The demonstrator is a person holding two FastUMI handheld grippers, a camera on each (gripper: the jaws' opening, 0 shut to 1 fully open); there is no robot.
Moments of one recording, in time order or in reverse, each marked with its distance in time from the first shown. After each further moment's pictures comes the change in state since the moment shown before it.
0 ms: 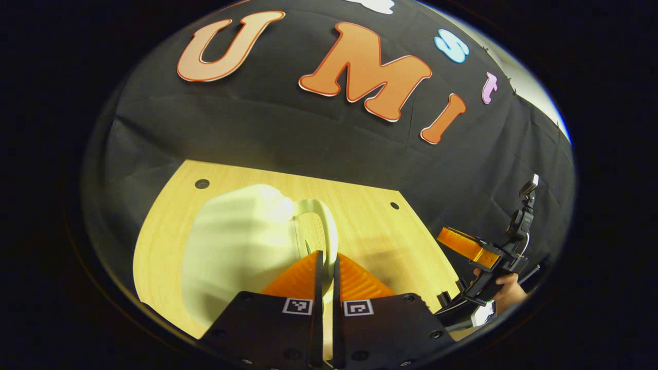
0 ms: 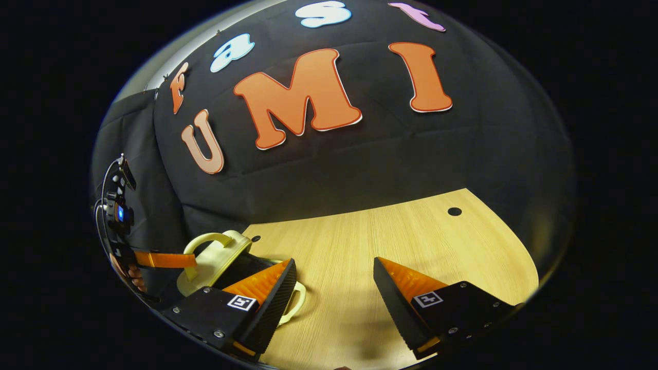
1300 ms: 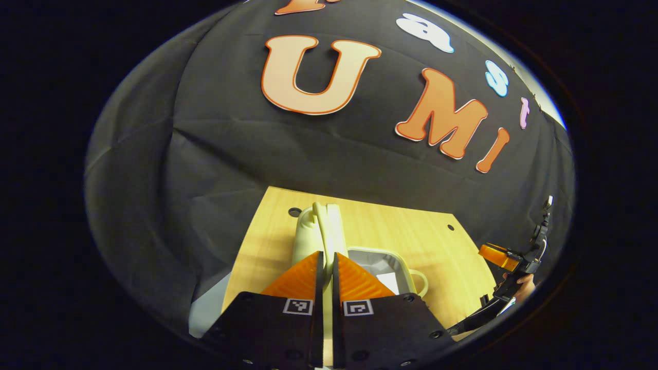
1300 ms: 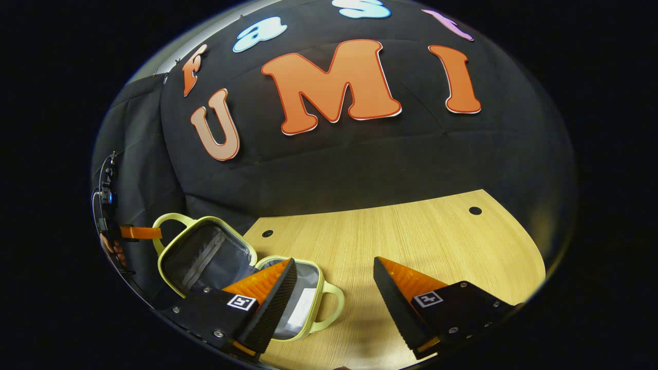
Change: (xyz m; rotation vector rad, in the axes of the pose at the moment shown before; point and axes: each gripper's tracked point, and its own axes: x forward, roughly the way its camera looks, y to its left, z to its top) left arm -0.137 0.209 0.075 -0.002 -0.134 0.235; right arm 0.036 0.102 -0.012 -0.048 0.024 0.013
